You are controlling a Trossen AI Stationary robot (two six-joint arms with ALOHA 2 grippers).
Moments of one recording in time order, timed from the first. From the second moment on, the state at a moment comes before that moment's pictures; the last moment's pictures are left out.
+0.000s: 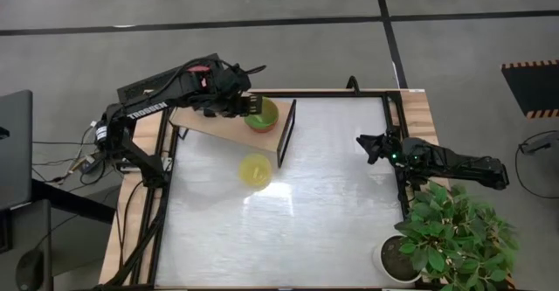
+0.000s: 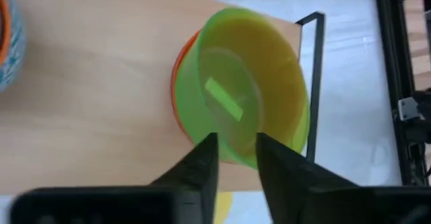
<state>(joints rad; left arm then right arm) 0.35 1.55 1.71 -1.14 -0.16 -1.08 -0.12 0.03 0.14 -0.41 0.49 0.70</state>
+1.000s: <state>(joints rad) 0.31 1.54 1.71 -1.17 -0.04 -0.89 -0.12 0.03 0.14 -0.41 0.49 0.70</state>
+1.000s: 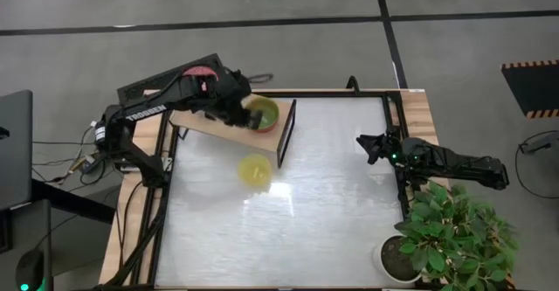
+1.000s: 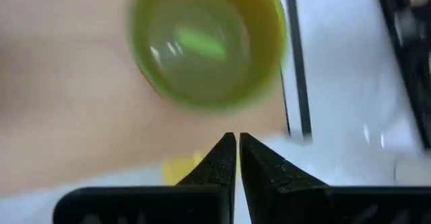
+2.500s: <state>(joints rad) -0.18 1.82 1.21 -0.75 -0.21 -0.20 -0.12 0.03 0.14 -0.41 0.47 0.68</state>
